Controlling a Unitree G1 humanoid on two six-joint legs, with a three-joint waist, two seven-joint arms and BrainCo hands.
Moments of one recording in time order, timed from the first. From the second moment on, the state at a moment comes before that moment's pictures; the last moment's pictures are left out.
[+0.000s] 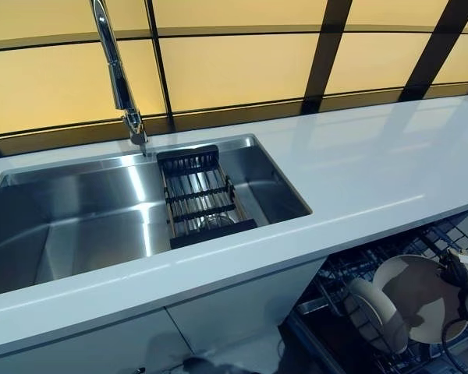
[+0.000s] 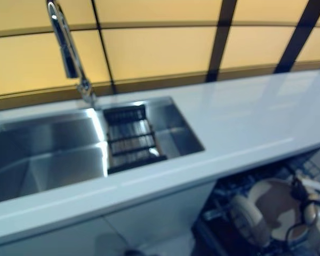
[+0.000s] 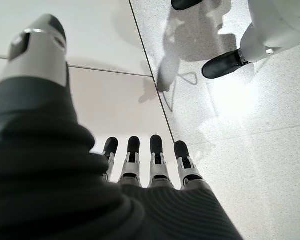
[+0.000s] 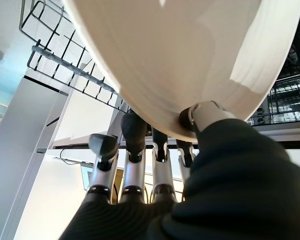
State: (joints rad) left arm 0.00 0.29 -0.21 1.12 -0.29 -0.08 0.10; right arm -0.08 -0.96 0.06 0.48 -0.58 0.18 -0.13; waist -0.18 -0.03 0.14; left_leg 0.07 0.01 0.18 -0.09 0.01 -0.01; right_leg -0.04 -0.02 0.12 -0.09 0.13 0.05
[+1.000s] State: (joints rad) left arm 0.00 0.25 -0.21 1.12 -0.29 -0.08 0.11; right arm -0.04 -0.87 0.13 0.31 -0.59 0.28 0.00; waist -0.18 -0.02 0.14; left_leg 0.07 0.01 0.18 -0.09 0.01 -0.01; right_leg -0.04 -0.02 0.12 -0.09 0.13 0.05
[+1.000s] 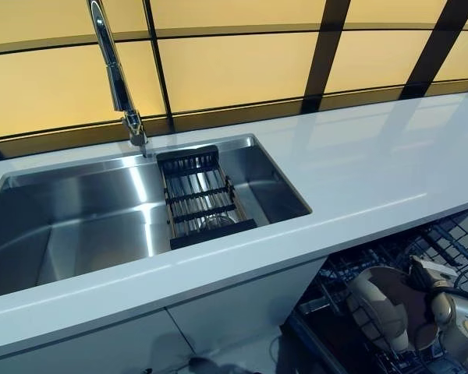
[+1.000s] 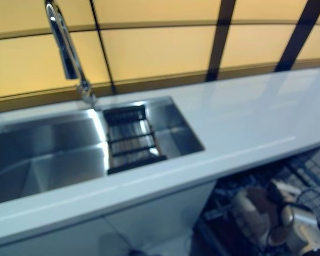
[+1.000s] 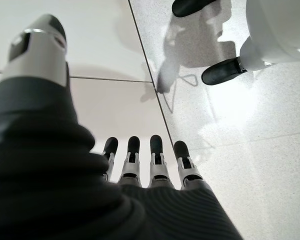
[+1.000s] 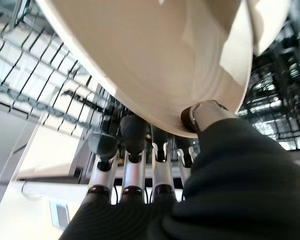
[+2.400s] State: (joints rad) left arm 0.01 0.24 -0.18 1.12 -0.25 -0.10 0.12; right arm 0.01 -0.75 0.04 0.18 -0.24 0.37 -0.01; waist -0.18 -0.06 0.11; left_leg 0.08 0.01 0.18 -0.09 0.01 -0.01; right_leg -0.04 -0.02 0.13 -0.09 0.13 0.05
